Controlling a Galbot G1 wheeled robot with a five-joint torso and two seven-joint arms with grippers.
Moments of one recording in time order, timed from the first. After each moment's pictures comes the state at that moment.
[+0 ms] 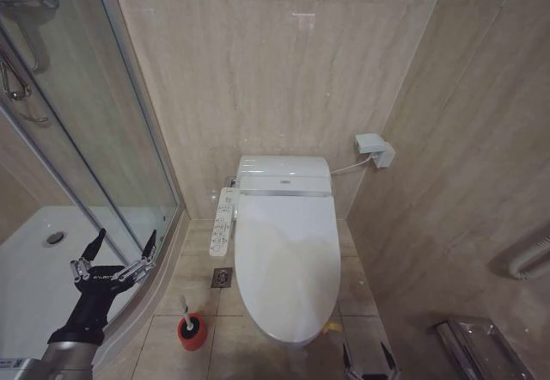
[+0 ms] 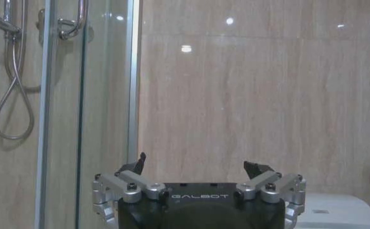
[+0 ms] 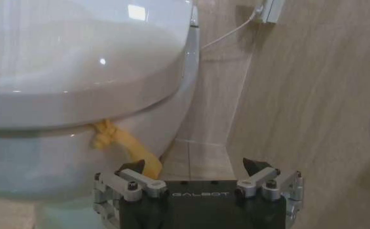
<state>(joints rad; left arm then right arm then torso) 1.80 -1.25 -0.85 -2.43 -0.46 -0.07 0.00 -1.74 1.43 0.50 1.61 -0.05 0.42 0.21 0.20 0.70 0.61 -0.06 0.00</state>
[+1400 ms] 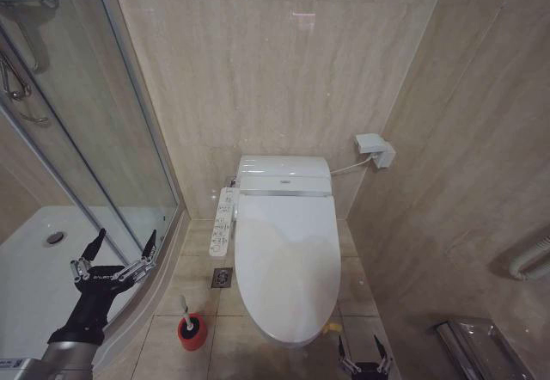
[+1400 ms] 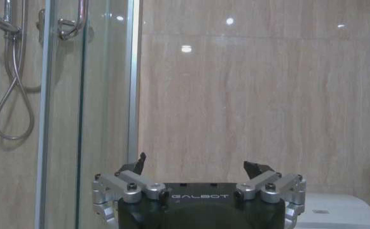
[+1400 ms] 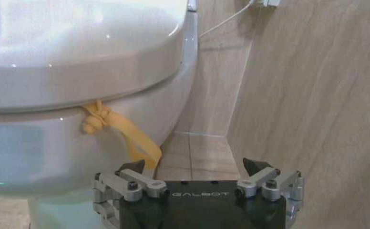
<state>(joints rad) 1.80 -1.25 -0.85 -2.43 -0.46 -0.07 0.00 -1.68 1.44 0.50 1.53 -0.01 0.43 0.20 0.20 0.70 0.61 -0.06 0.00</state>
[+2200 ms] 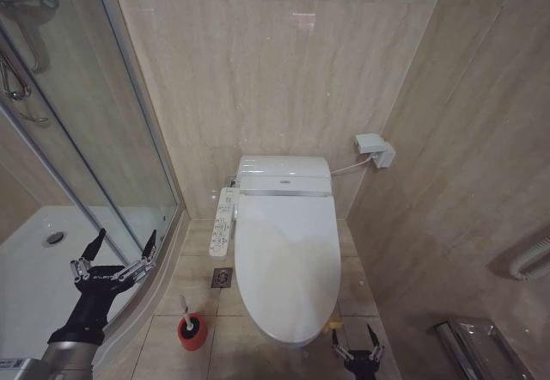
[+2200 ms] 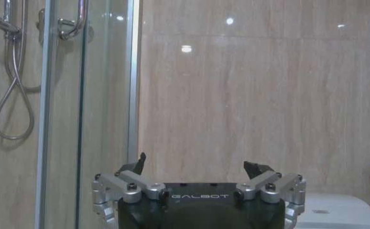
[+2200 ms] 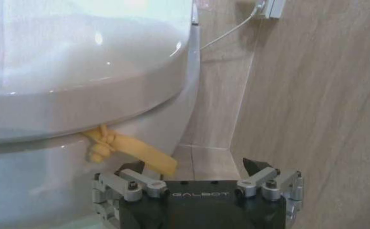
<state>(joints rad) 1.80 -1.25 -0.85 -2.43 -0.46 -0.07 0.00 -1.63 1.45 0.48 1.52 -0.02 0.43 0.21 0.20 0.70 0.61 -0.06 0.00</state>
